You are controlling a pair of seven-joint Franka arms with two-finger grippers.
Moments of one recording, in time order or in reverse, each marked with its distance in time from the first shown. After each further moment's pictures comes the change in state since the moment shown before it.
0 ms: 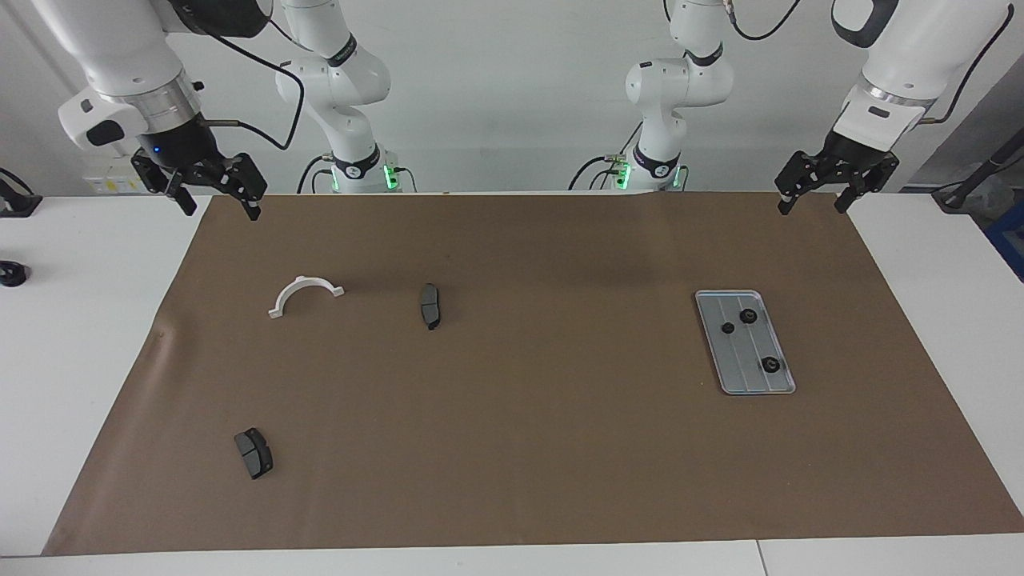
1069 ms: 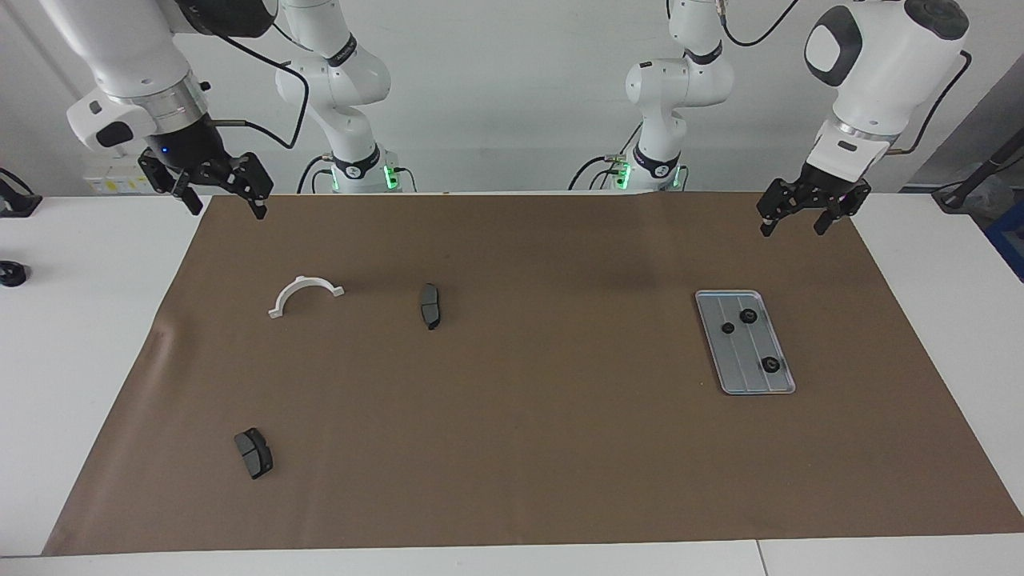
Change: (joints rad) left arm 0.000 -0.044 -0.001 -0.237 0.000 0.216 0.000; right arm 0.006 -0.007 0.005 -0.015 0.001 -0.006 0.000
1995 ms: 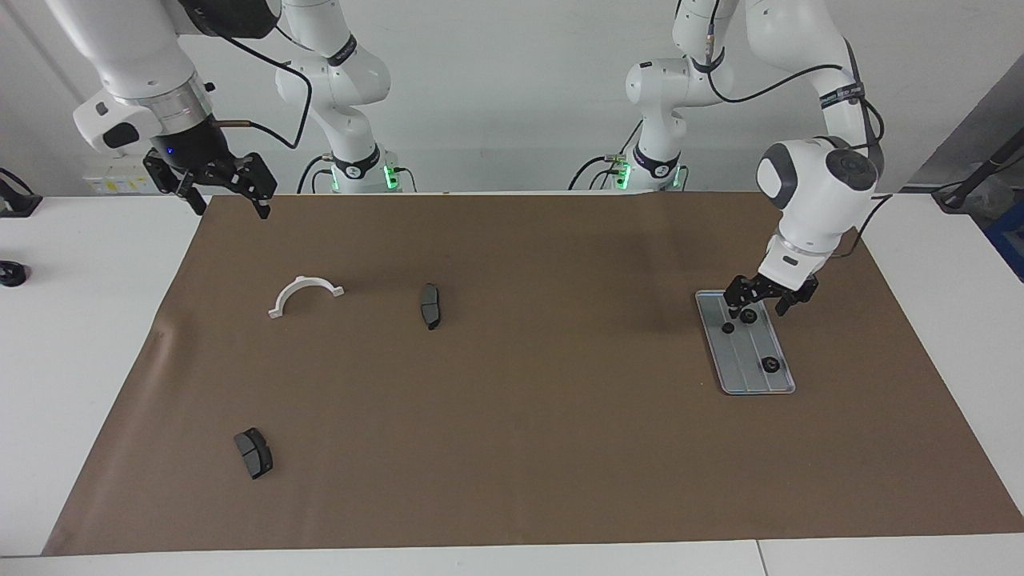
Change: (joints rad) left arm 0.006 0.266 -0.006 -0.206 0.001 0.489 0.000; right arm 0.005 -0.010 0.001 -0.022 0.000 0.008 0.000
